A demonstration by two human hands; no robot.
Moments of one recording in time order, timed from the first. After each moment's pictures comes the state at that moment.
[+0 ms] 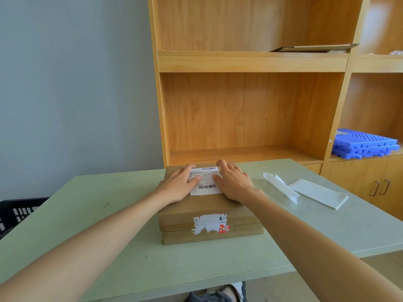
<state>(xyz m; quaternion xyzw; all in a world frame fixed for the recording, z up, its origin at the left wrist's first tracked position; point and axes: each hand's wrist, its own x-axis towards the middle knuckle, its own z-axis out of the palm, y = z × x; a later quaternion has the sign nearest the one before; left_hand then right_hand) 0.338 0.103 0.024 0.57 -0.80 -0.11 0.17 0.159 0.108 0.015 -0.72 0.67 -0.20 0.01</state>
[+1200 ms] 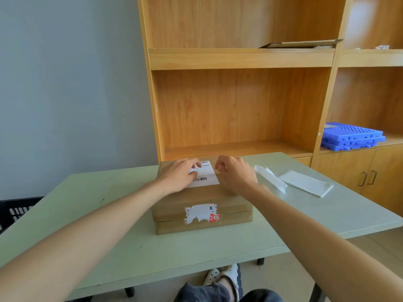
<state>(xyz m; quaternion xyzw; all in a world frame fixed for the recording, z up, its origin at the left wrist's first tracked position) 0.319 0.111 0.036 0.50 -0.85 -0.02 0.20 0.134 0.138 0.024 -0.69 0.65 -0.31 -0.05</state>
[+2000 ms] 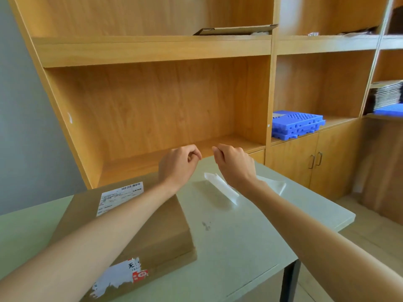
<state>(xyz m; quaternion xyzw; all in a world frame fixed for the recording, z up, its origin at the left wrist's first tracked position) 0.124 0.041 0.042 0.44 -0.81 -0.01 0.38 -0.018 0.101 0.031 -0.58 0.71 -0.39 -0.10</state>
